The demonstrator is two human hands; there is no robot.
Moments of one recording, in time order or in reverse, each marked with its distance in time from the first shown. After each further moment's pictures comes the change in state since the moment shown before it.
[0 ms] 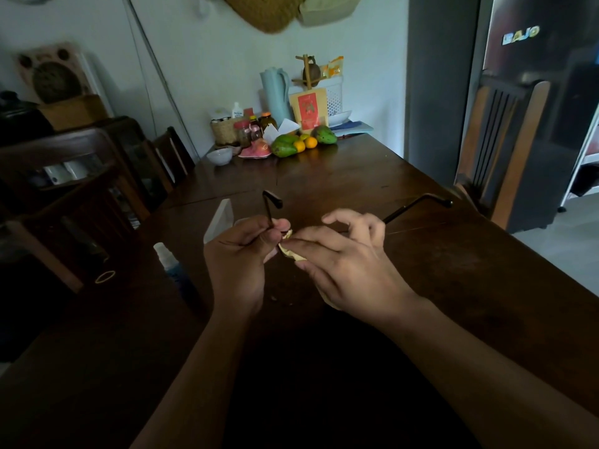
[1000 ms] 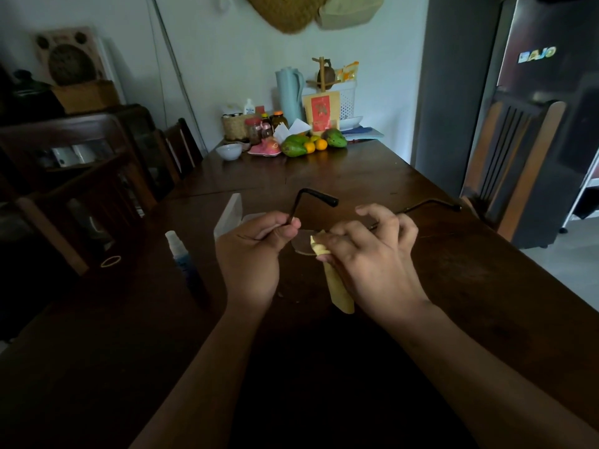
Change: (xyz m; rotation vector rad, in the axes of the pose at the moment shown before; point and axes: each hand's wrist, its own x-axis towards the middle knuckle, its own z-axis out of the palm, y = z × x) left_hand -0.007 0.014 0.007 0.143 0.113 0.030; right_hand 0.001 -0.002 -0.002 -0.235 0.031 0.087
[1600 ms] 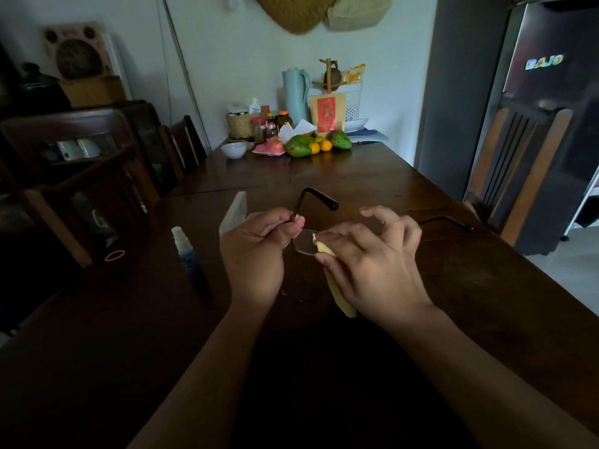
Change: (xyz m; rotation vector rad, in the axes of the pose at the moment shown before) left_hand 0.000 0.002 -0.002 0.042 -0.022 0.049; right_hand -0.003 -0.001 0.002 0.030 0.028 -0.024
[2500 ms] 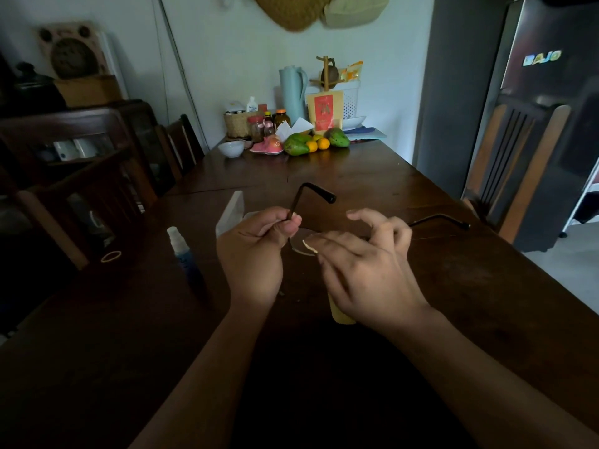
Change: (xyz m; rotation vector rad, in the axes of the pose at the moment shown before) left_hand -0.001 0.001 0.005 -0.033 0.052 -0.024; right_hand 0.000 -0.005 -0.006 0.075 -0.034 -0.031
